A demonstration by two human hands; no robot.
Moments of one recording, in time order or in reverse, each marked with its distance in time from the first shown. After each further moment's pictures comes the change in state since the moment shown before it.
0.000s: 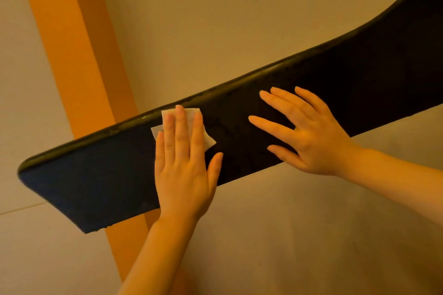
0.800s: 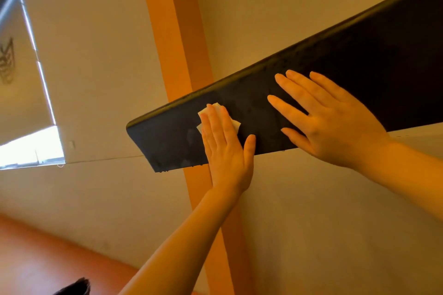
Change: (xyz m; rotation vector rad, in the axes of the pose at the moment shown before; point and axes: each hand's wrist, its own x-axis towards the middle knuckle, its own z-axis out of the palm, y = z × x) left_hand -0.013 0.066 0.008 -0.067 -0.062 -0.401; right_hand -0.005 0.014 0.012 0.111 0.103 -0.055
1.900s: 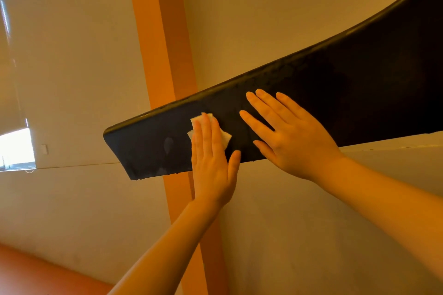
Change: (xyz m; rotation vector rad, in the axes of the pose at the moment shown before) left_hand -0.010 0.017 0.005 -0.062 -0.010 0.093; right_hand -0.002 0.002 -0.003 -0.017 -0.021 -0.001
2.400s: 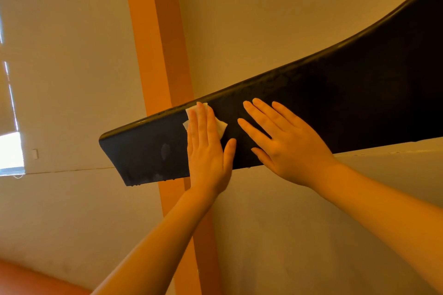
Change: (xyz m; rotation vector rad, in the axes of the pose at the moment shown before) left_hand 0.032 0.009 -0.008 0.001 0.014 -0.001; right_hand -0.002 0.001 -0.001 0.007 -0.015 -0.006
